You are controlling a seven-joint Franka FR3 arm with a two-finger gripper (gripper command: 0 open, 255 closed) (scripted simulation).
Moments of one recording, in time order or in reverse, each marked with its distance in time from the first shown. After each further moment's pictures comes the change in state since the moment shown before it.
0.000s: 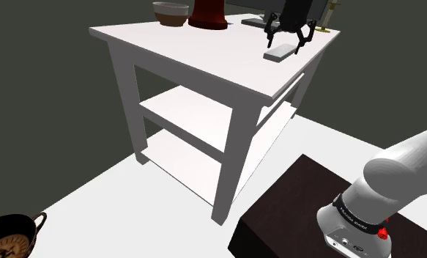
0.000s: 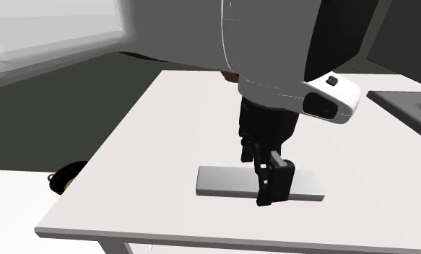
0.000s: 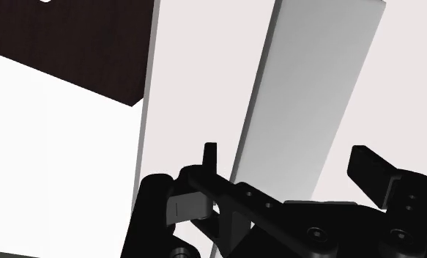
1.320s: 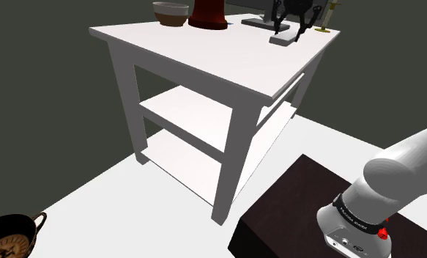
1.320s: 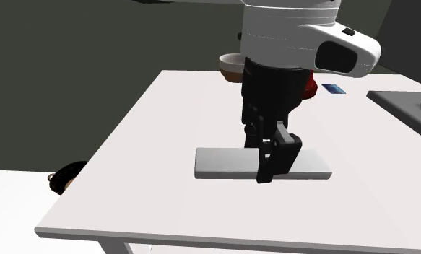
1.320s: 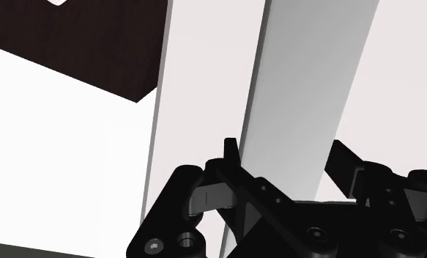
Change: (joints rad) arm -0.001 0.035 0.001 0.154 -0.004 -0.118 0.007
